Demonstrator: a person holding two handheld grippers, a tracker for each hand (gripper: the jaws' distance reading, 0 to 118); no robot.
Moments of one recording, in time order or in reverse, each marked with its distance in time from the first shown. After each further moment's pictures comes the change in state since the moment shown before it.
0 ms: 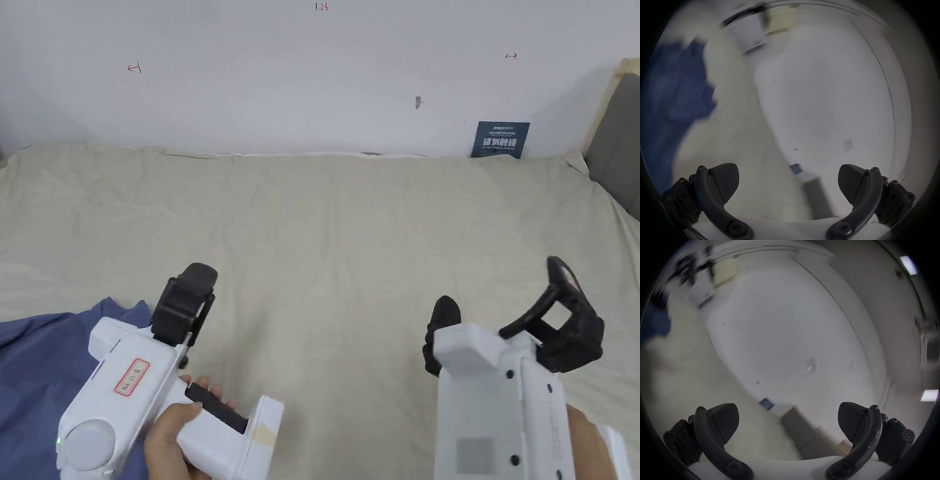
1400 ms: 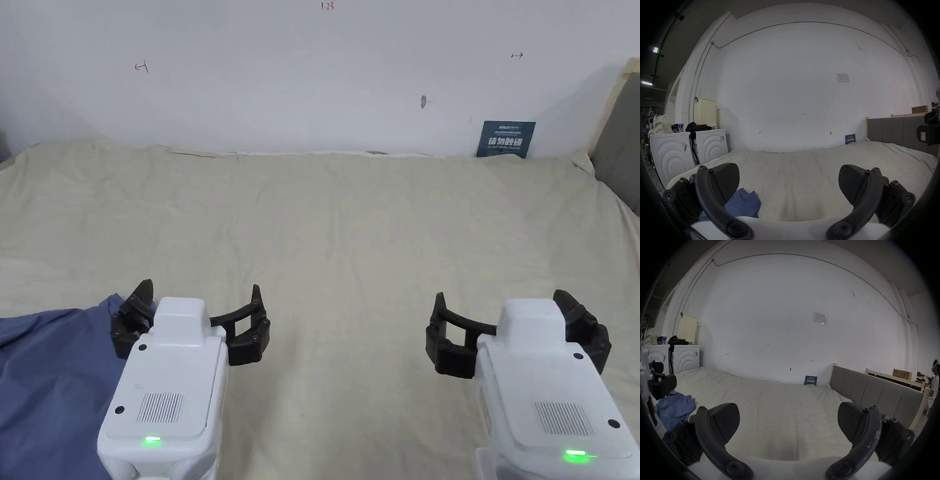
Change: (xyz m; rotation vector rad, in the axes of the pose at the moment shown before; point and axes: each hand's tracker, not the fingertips) left arm 0.017 -0.047 0.003 0.157 0.121 -1.098; right arm 0.027 -0.012 -0.016 -0.197 0.248 -0.602
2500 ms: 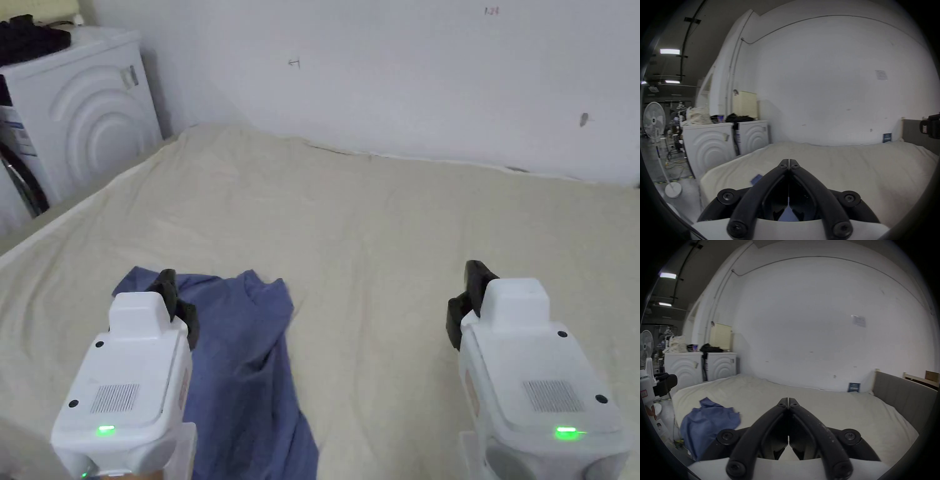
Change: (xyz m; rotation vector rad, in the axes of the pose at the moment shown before) left arm -0.181 -0.005 0.056 -0.084 0.382 0.037; right arm -0.155 0.041 -0.025 0.060 0.393 -0.010
